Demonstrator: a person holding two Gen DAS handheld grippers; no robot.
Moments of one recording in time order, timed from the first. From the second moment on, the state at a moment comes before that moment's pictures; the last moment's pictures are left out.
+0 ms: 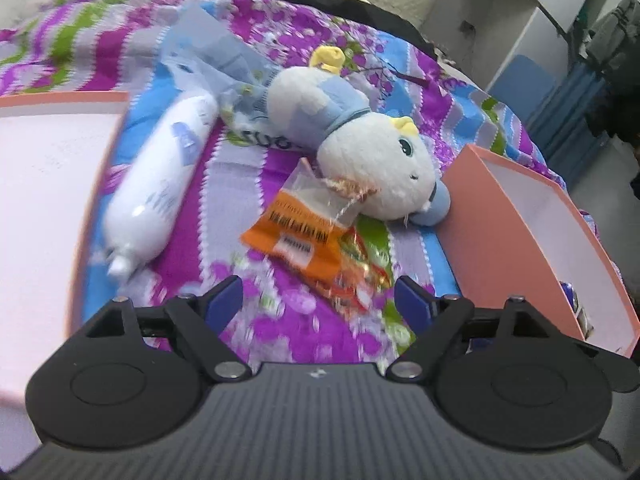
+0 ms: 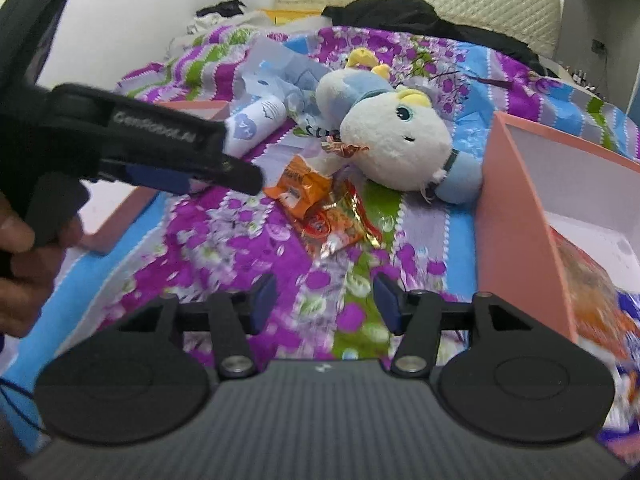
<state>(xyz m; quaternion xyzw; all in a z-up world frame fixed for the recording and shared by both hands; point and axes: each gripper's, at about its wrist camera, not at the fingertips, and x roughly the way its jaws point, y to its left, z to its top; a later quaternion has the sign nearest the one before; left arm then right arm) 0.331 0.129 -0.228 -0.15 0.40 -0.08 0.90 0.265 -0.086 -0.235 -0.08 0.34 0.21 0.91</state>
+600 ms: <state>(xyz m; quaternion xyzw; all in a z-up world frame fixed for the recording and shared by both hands) 0.458 0.117 -0.268 -0.08 0.43 -0.14 0.89 0.374 -0.044 -0.281 -0.15 0.38 0.26 0.87</state>
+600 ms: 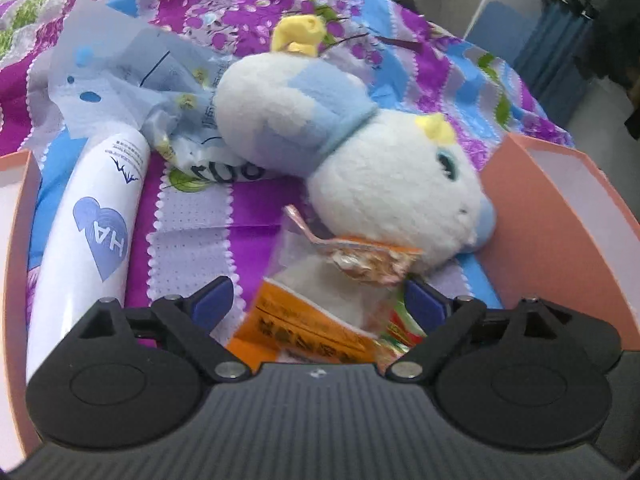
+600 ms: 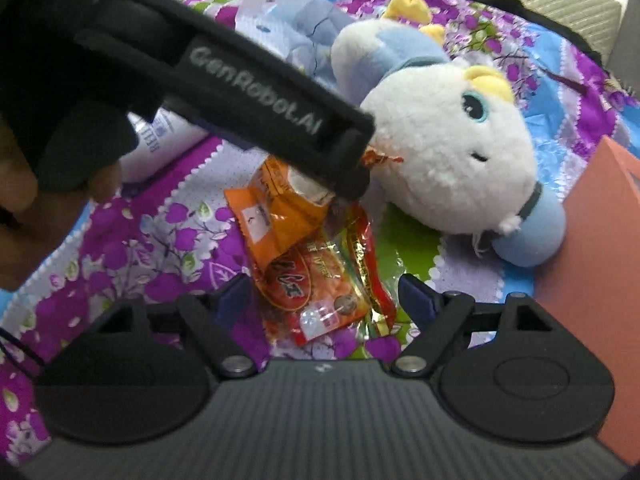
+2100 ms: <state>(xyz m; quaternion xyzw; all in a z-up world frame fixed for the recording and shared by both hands) 0.401 0.119 -0.248 -0.11 0.43 -0.10 0.89 0.323 -0.044 -0.264 -0.19 0.41 0.29 0.84</state>
